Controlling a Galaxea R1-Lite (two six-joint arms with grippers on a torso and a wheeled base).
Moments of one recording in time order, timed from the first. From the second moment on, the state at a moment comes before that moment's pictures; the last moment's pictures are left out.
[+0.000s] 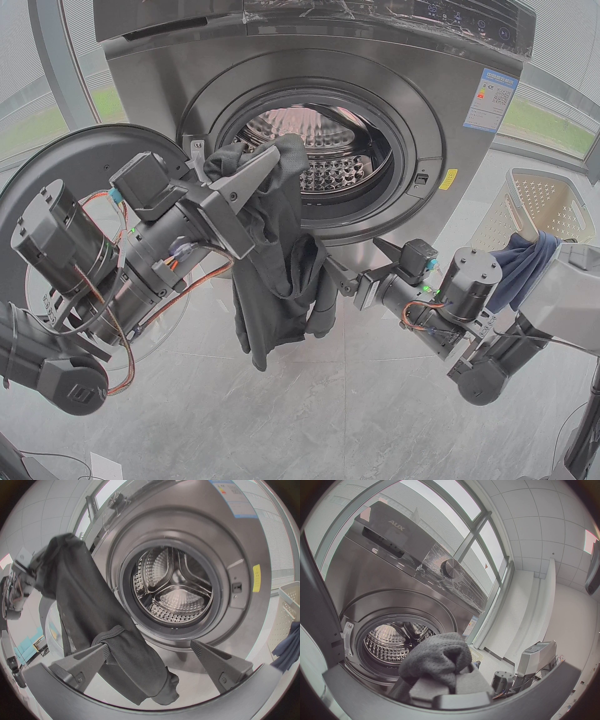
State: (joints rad) left arm -0.65 1.66 -0.70 -1.40 -0.16 -0.22; right arm 0.64 2.08 -0.75 -1.49 -0.07 0.09
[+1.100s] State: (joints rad) left arm -0.66 1.69 -0.73 -1.40 -0.16 -0.21; right arm 0.75 2.36 -0.91 -1.54 0.03 0.08
